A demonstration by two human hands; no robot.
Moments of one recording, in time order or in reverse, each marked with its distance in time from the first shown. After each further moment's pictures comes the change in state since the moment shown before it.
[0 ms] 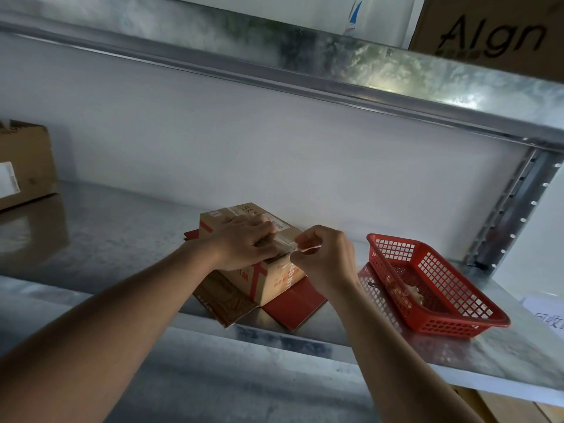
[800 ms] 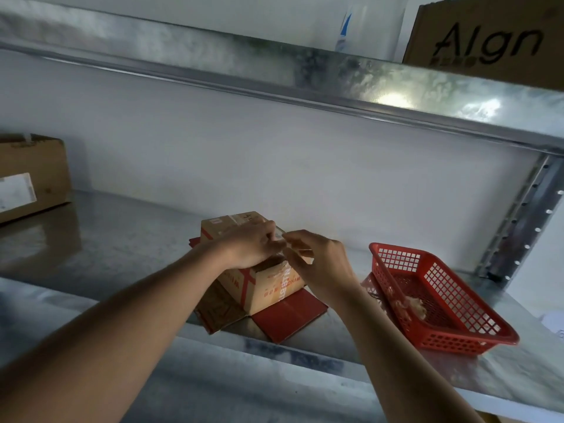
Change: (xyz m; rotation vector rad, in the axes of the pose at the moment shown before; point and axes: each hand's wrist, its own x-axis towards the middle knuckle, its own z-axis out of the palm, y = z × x) left_hand 0.016 0.030 -0.014 -0.195 0.030 -0.190; right_hand 0.018 0.020 -0.008 -0.047 -0.108 -0.474
